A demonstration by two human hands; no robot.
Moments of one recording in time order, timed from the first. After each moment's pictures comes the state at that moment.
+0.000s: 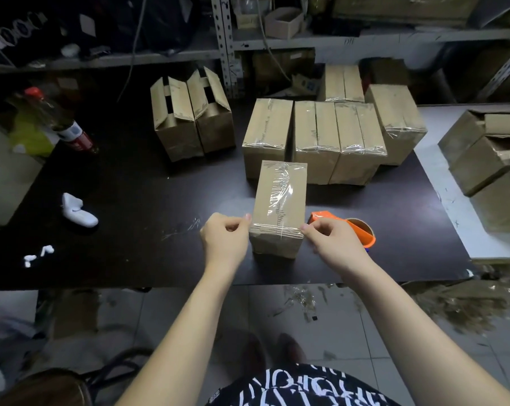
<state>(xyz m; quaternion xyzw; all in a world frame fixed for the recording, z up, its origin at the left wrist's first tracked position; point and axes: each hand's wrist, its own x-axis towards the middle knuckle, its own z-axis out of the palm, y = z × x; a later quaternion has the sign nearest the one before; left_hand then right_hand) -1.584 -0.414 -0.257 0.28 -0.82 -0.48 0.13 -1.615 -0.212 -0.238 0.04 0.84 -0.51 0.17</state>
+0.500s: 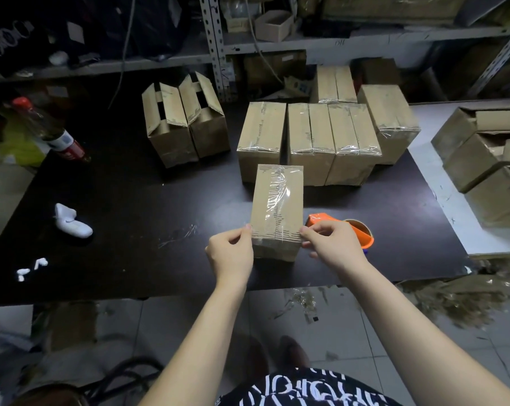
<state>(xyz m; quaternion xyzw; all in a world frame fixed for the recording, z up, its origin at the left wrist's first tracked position) -1.584 -0.397 -0.276 0.34 -0.77 -0.52 0.11 -1.627 -0.213 -0.256 0.11 0.82 -0.54 0.16</state>
